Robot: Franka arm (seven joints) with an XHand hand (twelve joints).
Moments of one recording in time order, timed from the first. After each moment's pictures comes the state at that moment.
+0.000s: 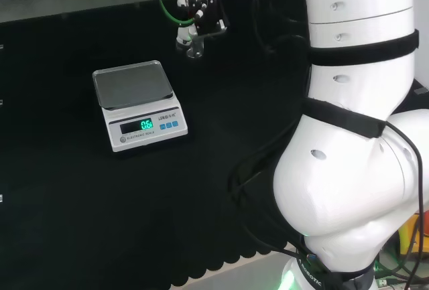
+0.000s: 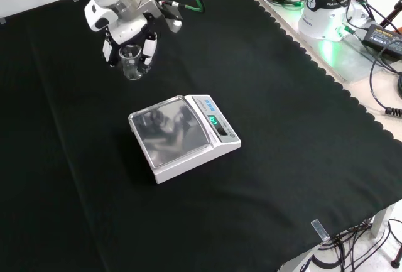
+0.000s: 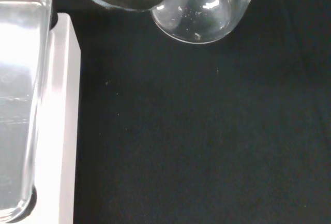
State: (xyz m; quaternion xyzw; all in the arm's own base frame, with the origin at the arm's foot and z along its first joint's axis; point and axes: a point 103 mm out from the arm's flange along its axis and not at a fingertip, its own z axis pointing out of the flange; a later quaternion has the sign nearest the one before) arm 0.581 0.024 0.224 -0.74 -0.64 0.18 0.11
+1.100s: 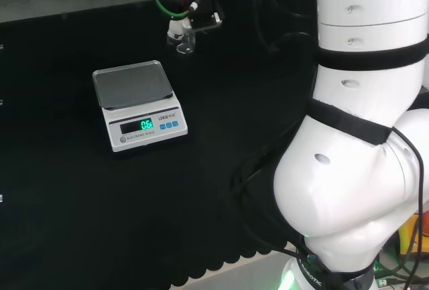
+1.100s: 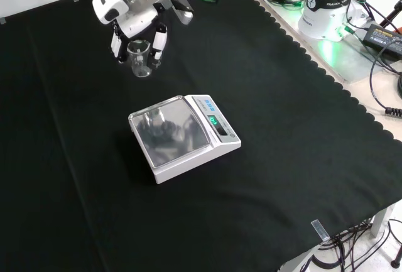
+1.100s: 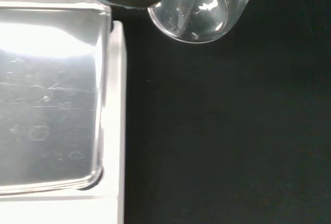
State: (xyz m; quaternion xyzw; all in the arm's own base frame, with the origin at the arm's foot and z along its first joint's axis) arm 0.565 0.053 0.247 -0.72 -0.66 0.17 0.12
